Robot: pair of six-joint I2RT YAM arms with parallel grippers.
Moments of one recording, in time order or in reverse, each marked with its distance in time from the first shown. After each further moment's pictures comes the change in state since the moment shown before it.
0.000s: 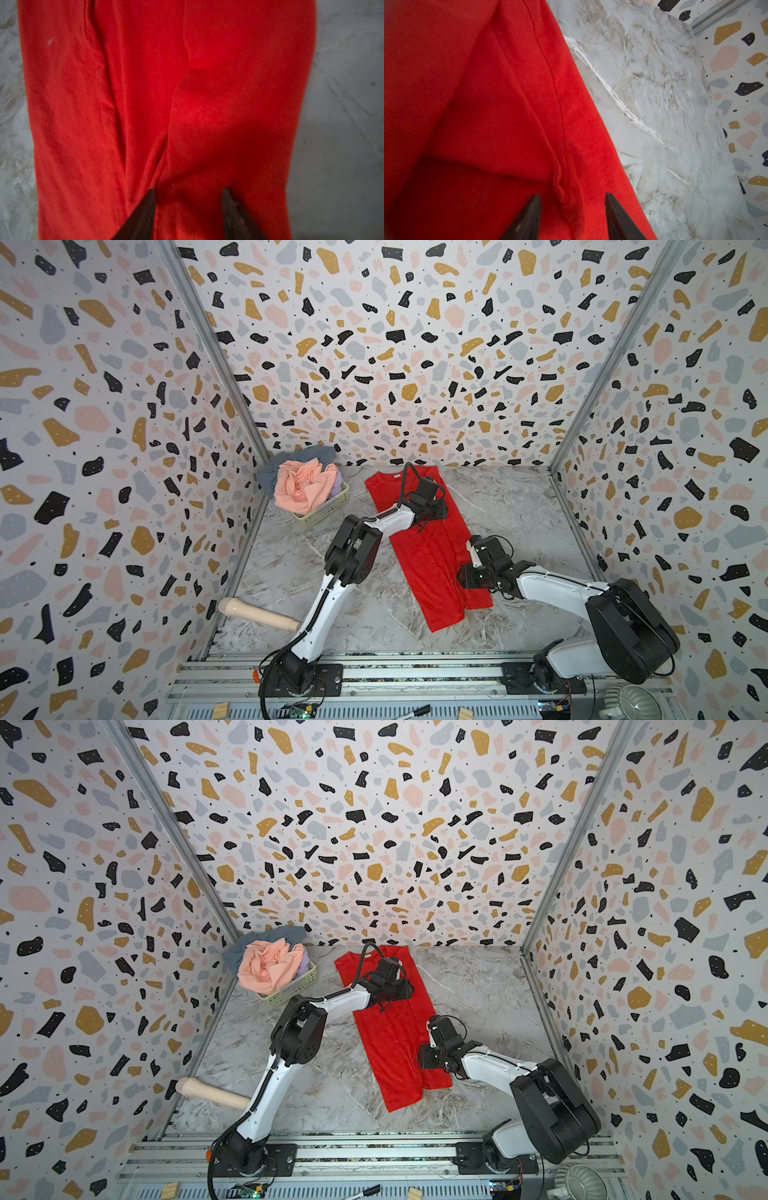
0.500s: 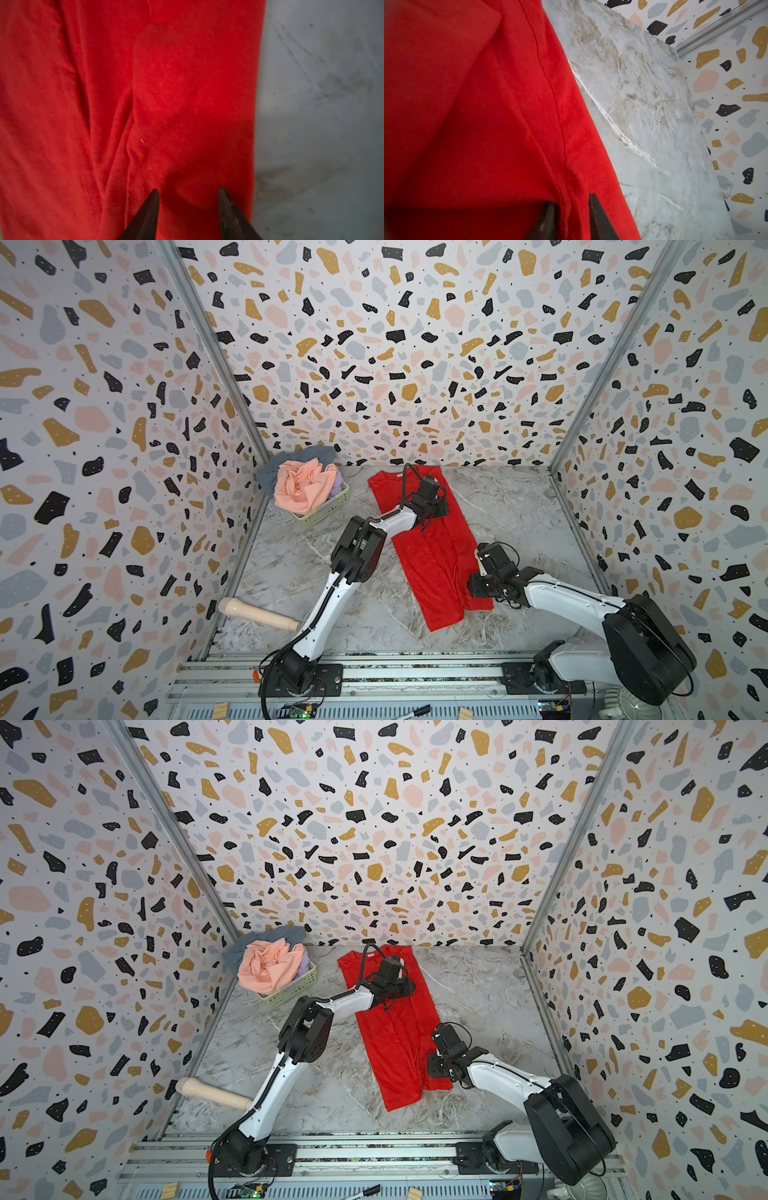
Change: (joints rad) left arm 0.000 0.089 0.076 0.092 0.023 -0.076; right arm 0.013 -0.123 -0.048 -0.174 0.108 0.029
